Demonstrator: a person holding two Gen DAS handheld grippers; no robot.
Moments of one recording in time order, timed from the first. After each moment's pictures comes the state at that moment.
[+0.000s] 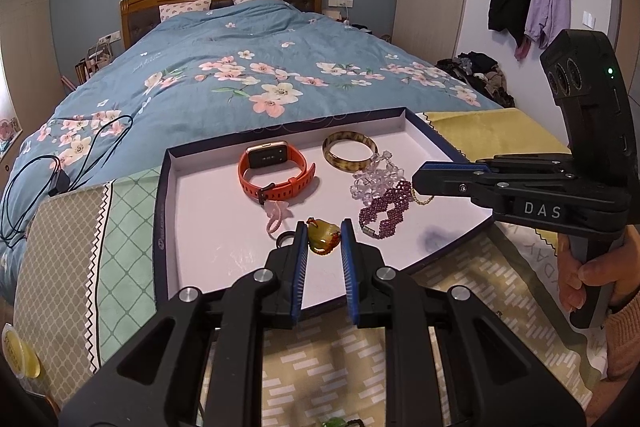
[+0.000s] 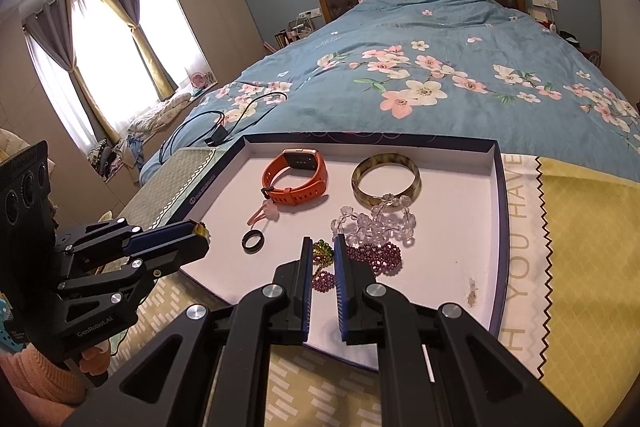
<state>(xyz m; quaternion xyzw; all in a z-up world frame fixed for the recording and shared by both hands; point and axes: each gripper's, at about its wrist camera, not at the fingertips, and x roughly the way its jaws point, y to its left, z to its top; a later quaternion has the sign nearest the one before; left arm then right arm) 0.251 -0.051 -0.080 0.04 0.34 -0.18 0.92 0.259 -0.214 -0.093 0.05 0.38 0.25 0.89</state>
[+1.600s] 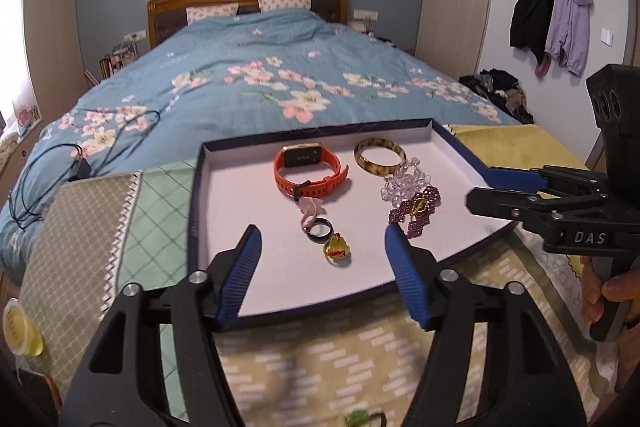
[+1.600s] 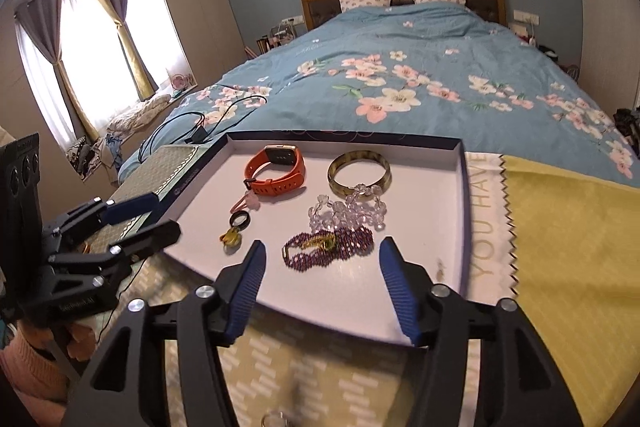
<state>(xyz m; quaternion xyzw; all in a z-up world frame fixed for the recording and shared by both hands) 0.239 -0.028 -0.081 0.02 0.32 -0.13 0.94 0.228 -0.223 -0.086 0.03 0.36 0.21 0.91</state>
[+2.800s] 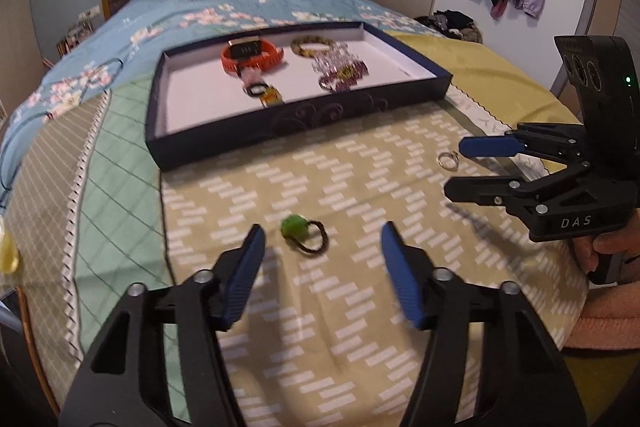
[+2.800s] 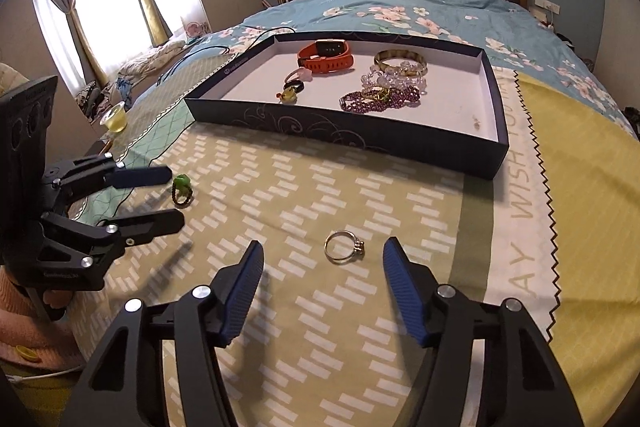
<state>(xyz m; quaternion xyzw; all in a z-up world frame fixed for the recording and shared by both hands) 0.142 -0.027 -0.120 0.05 0.41 -0.22 0.88 0.138 -0.203 -0.132 -0.03 0.42 0.22 0.88</state>
